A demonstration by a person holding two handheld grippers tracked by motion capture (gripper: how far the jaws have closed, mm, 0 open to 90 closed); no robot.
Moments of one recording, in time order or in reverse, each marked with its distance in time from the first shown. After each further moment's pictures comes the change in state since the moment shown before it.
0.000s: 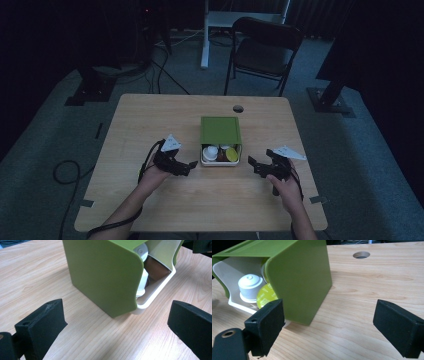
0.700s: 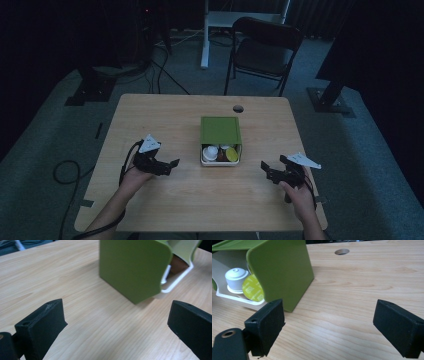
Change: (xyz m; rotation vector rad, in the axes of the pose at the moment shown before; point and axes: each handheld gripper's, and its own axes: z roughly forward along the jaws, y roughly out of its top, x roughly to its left) left arm 0.034 -0.021 -0.043 -0.017 0.092 -0.032; right arm -0.021 -0.014 -0.035 -0.008 -0.074 0.018
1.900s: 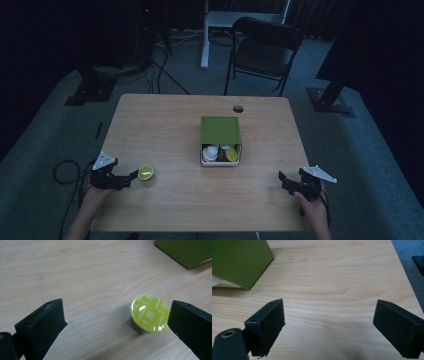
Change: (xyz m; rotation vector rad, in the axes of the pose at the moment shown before) left arm 0.056 -0.094 -0.070 0.026 0.166 -0.173; right arm -0.036 -0.037 -0.030 0.056 -0.189 0.062
